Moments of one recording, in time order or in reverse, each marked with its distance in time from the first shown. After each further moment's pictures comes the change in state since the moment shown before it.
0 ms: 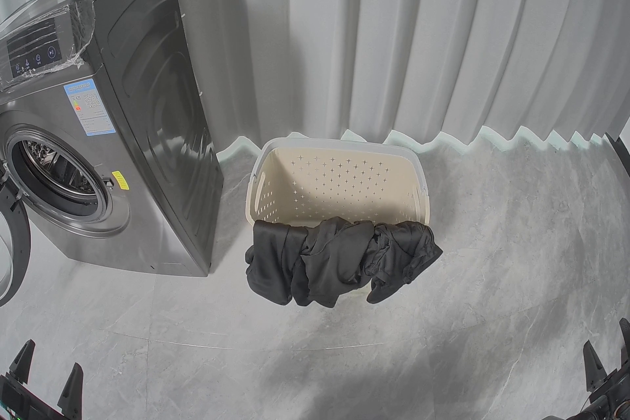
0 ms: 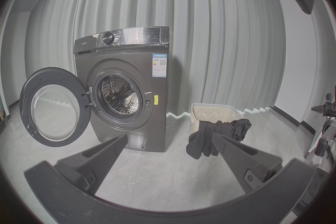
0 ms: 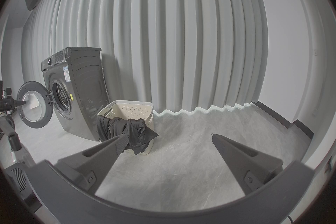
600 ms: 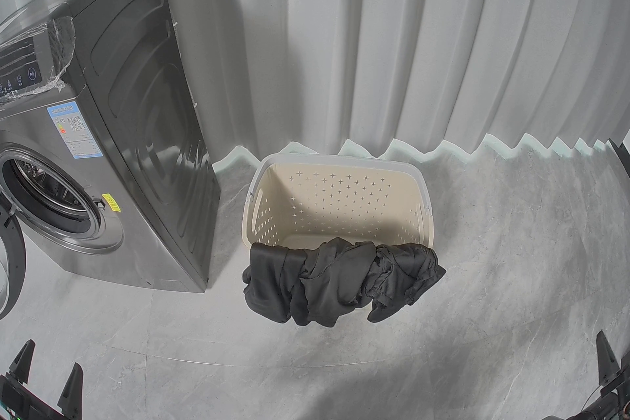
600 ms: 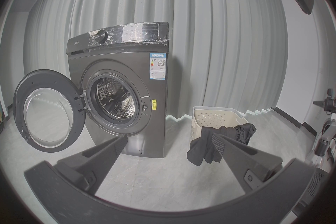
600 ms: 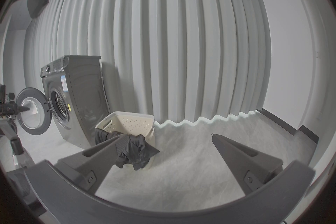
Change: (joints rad) left arm 0.000 0.000 0.000 0.000 0.000 0.000; right arm -0.001 0.000 -0.050 -0.033 0.026 0.006
